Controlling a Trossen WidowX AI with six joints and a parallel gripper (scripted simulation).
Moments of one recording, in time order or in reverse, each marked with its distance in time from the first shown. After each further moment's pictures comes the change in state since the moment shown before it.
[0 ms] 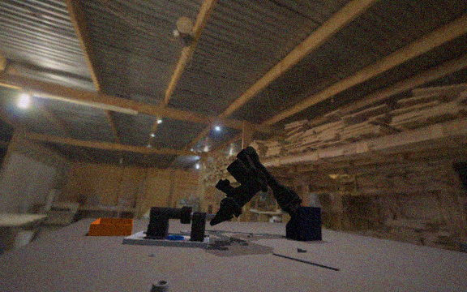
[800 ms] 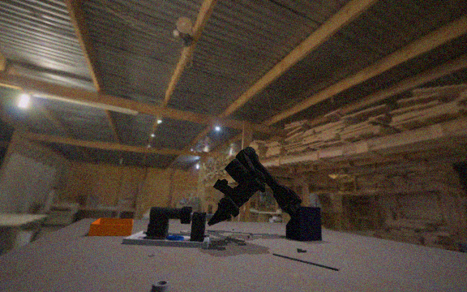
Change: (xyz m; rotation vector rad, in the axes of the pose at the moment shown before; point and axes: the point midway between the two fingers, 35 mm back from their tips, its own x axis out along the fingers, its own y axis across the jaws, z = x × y) arm 0.005 0.000 0.005 0.001 0.000 0.000
